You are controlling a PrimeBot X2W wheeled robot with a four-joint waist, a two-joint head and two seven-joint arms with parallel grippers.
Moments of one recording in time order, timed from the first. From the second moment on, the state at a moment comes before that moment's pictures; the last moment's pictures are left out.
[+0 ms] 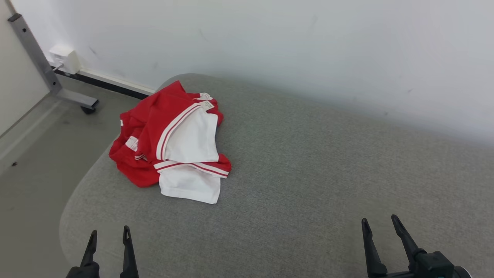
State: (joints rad) left arm -0.02 0.05 0.07 0.27 -0.09 -0.02 -0.26; right arm 0.03 -0.05 0.02 0.23 0.05 0.13 -0.26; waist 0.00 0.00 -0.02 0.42
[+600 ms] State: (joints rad) left arm -0.06 0.05 0.06 0.28 -0.11 -0.03 -0.26; right arm 0.01 -0.05 0.02 0.23 0.05 0.13 -0.26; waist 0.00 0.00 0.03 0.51
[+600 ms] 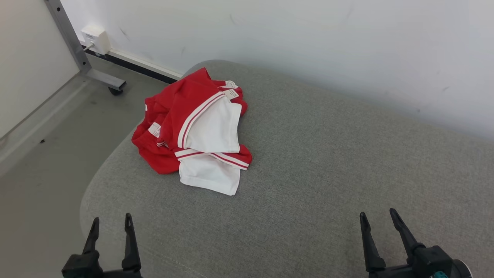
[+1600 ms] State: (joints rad) left arm -0.81 0.45 0.14 0.62 -0.75 -0.11 0.40; right arm -0.30 -0.05 0.25 0.21 0.05 0.13 -0.26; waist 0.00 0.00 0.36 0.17
